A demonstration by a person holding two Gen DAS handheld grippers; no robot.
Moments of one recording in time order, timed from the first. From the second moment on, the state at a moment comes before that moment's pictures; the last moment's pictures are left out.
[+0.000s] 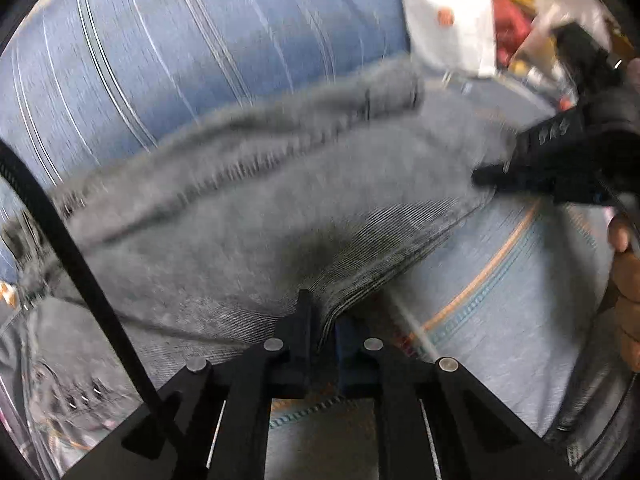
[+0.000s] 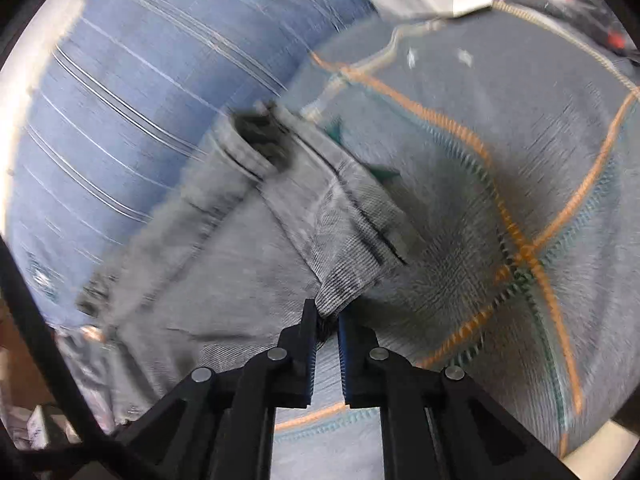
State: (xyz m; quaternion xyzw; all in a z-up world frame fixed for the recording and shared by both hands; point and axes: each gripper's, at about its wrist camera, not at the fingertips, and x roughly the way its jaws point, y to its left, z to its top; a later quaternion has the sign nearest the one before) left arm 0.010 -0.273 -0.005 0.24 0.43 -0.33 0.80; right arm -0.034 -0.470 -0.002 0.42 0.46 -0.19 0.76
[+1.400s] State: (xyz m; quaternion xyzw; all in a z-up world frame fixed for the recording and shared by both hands) left arm 0.135 0.012 -0.020 -0.32 0.53 -0.15 0.77; right arm 0.063 -0.279 -0.009 0.42 0.44 -0.01 0.80
